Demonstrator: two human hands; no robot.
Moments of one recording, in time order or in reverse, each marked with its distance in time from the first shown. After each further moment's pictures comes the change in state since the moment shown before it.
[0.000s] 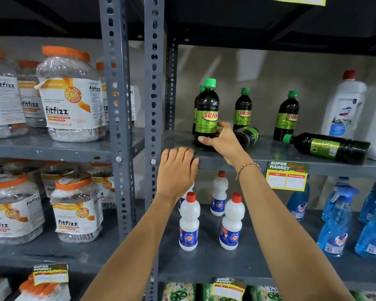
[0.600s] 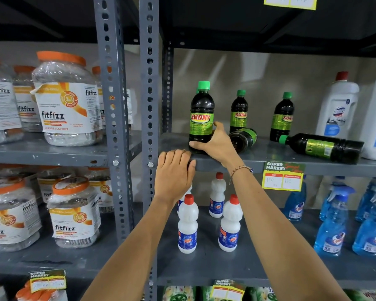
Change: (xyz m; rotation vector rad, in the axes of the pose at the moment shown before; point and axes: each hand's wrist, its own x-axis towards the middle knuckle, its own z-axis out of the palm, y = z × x) left_hand 0.000 0.000 0.001 -0.031 0.015 -0.014; right_hand -0.005 -0.004 0.004 -0.232 0.062 -0.142
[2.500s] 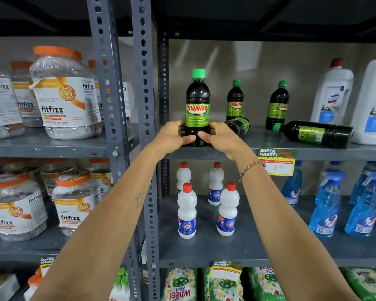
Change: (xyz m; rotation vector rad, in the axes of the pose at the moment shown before) left_hand 0.078 -0.016 -0.033 -1.017 -0.691 -0.470; right_hand -0.021 0.000 -0.022 0.104 -0.186 0.063
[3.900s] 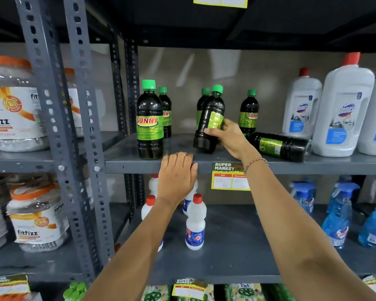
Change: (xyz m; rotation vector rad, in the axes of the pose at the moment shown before) left_hand 0.004 -0.013 0.166 1.079 0.670 0.521; right_hand 0.039 0.066 -0.135 0.440 0.089 0.050
